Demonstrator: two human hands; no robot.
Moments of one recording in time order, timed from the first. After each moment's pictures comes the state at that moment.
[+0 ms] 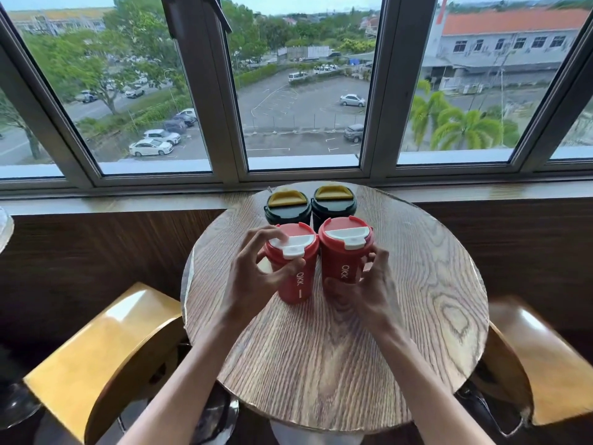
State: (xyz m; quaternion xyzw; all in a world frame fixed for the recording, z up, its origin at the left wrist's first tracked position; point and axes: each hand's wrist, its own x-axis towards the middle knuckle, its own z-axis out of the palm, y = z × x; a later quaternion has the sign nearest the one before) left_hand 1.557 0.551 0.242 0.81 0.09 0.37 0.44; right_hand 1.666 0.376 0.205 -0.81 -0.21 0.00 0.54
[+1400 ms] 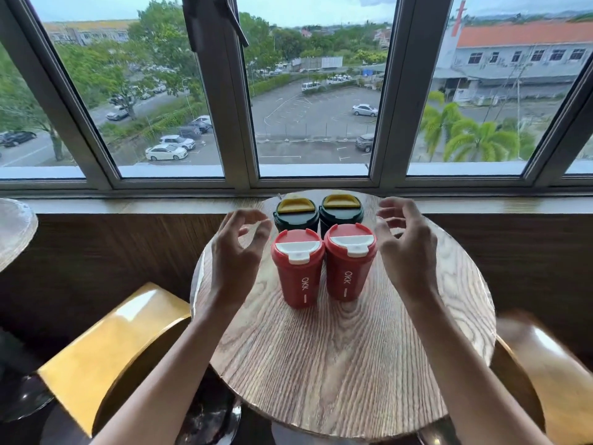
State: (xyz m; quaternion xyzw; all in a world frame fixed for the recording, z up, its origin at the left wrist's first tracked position) left_hand 1.549 0.556 0.287 0.78 0.21 0.44 0.40; right_hand 1.682 0.371 0.302 -0.77 -0.25 -0.16 0.56
